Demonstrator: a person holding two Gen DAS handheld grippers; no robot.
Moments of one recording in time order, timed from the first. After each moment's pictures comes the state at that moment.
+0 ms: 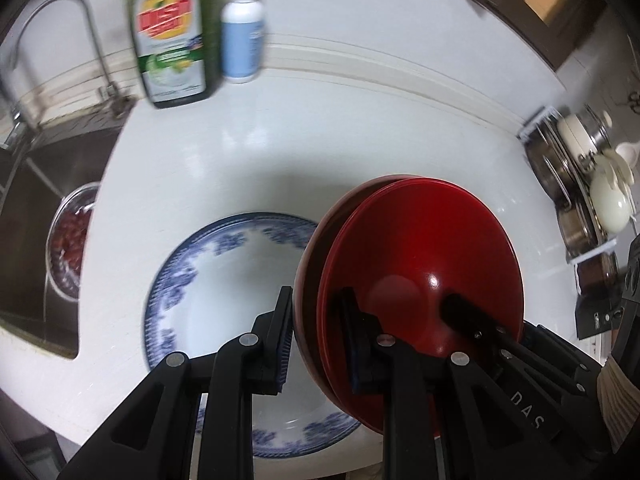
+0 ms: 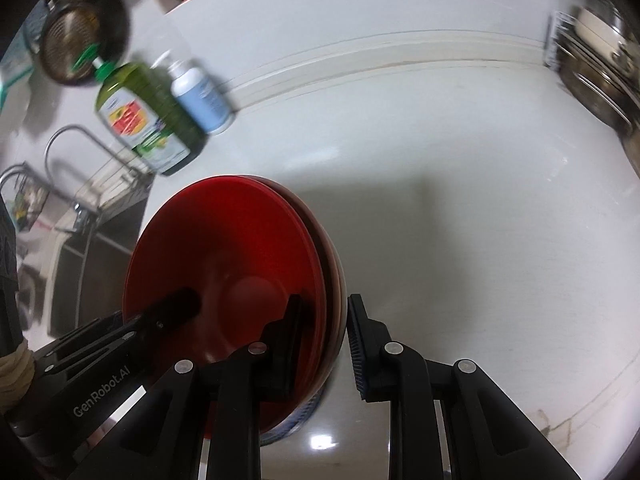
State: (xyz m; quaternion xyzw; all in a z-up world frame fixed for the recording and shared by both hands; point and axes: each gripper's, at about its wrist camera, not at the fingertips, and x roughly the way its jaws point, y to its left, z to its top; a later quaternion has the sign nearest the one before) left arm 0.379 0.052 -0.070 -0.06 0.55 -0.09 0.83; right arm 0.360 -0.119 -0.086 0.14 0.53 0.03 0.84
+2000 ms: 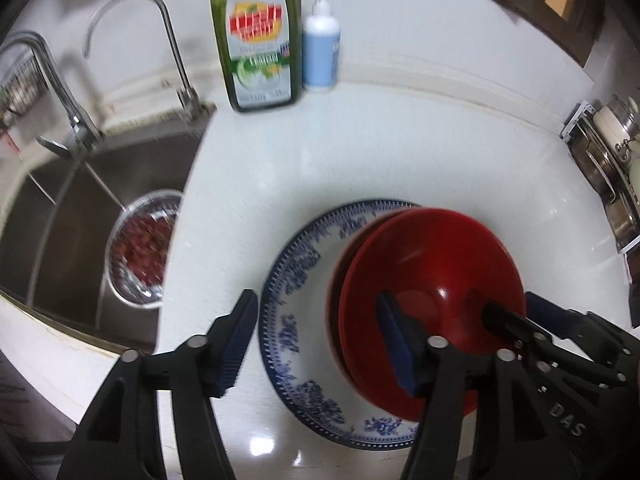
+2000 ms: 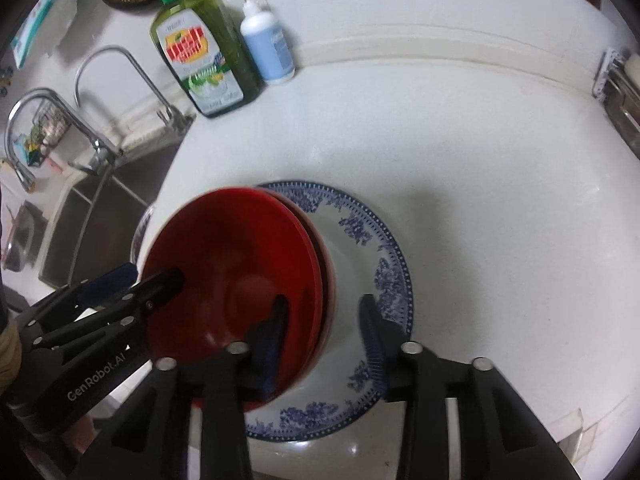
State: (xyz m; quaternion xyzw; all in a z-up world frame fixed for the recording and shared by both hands) left arm 0.355 0.115 -0.078 0.01 0.50 -0.02 0.87; right arm 0.341 -0.042 -0.106 0.08 0.53 0.08 0.84
